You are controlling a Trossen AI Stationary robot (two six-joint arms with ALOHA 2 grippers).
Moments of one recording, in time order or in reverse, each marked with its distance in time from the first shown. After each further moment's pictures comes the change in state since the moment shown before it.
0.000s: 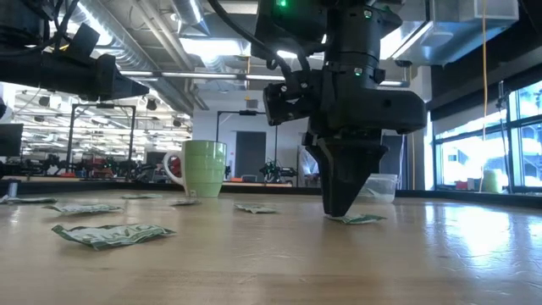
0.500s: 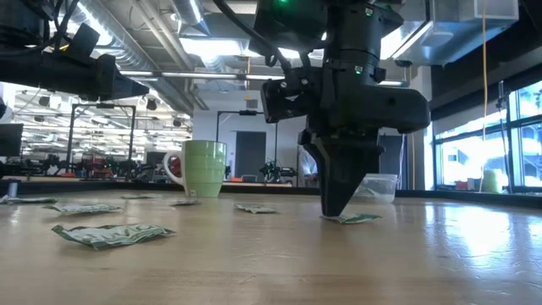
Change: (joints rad) left arm 0.000 0.000 0.000 0.000 0.000 -0.001; right arm 0.005 -0.001 0.002 0.025 0.001 -0.023
